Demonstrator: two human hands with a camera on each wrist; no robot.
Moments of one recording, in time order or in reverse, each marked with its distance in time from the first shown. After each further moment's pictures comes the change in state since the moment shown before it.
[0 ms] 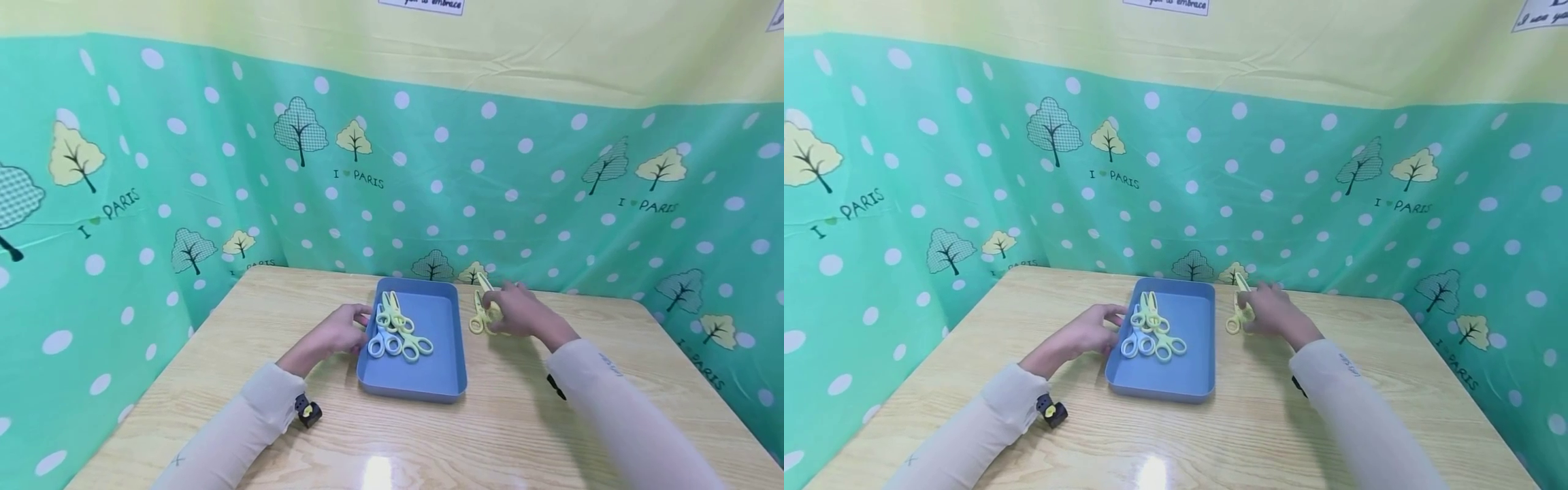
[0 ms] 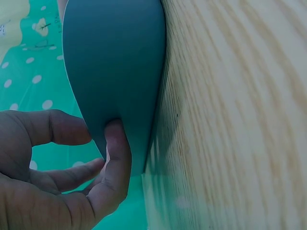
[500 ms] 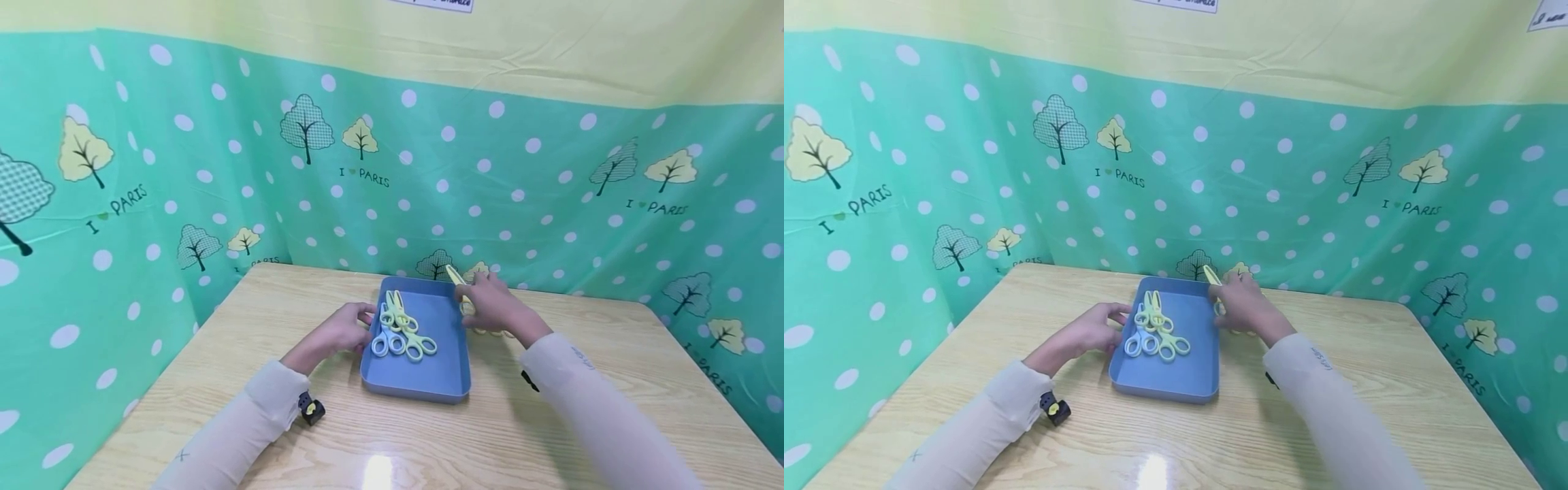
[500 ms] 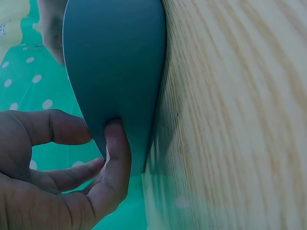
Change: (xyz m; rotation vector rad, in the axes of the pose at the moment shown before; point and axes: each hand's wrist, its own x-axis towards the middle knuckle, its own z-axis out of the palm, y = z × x) left_hand -0.001 0.000 -0.002 -0.004 -0.007 0.002; right_hand 0.029 -0.056 -0.009 -0.052 0.027 -0.043
